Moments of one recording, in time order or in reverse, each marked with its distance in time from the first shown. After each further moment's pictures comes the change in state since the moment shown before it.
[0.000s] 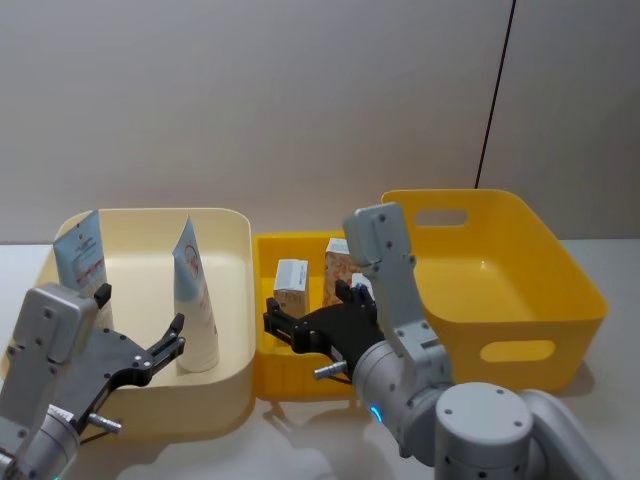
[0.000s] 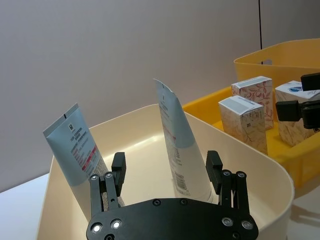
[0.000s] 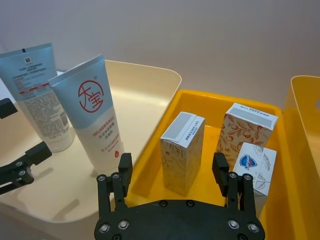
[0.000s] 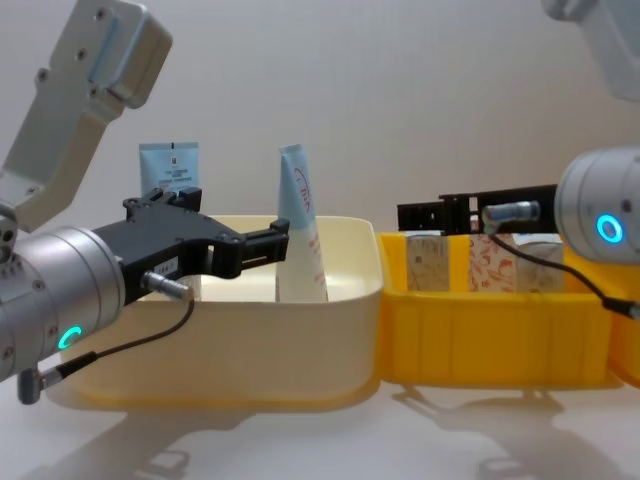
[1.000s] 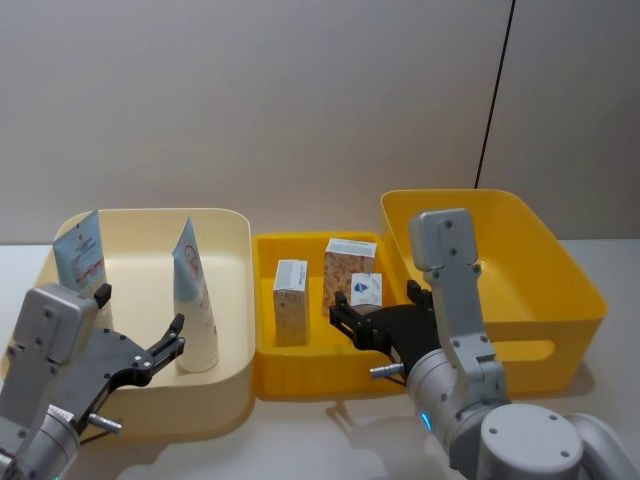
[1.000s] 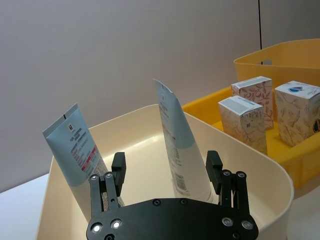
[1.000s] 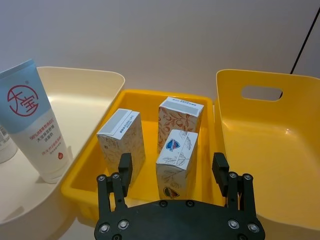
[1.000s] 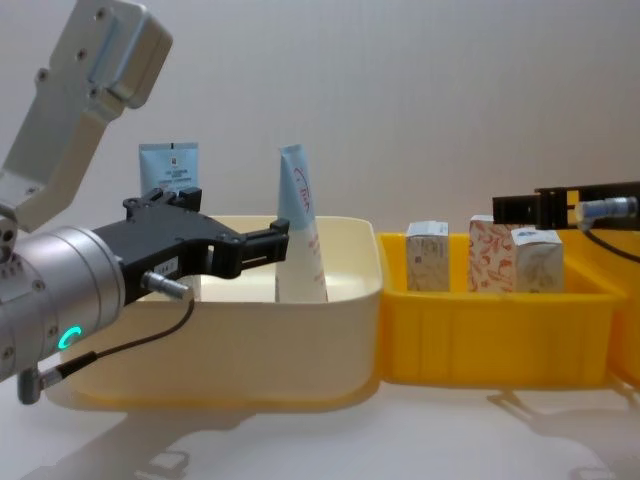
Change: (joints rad) left arm 0.000 0.000 0.000 0.000 0.000 0.000 0.000; right arm -0.098 -0.008 0.076 -0.102 -0.061 0.009 -0.115
